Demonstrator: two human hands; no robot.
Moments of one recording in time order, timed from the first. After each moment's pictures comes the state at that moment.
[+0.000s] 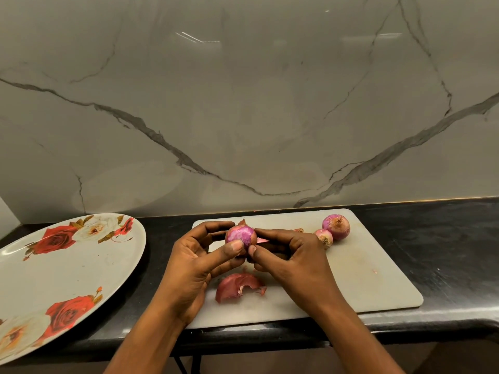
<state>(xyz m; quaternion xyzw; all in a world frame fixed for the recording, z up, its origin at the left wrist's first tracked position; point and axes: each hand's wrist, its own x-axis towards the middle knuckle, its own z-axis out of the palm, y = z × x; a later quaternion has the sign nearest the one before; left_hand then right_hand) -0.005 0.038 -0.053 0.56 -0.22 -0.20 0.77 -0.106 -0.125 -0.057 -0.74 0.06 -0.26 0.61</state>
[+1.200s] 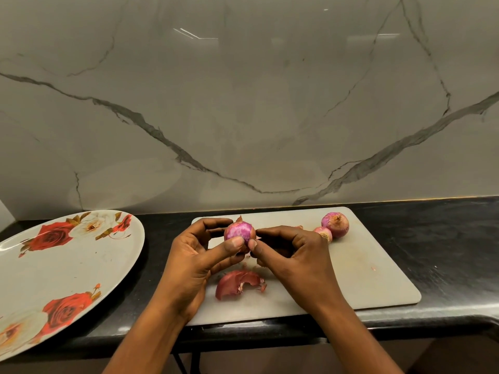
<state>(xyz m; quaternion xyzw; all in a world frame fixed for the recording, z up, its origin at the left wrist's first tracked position) -0.004 0.039 -0.055 0.55 -0.22 -0.20 0.78 -0.110 -0.122 -0.057 -0.76 0.07 -0.30 0.57</state>
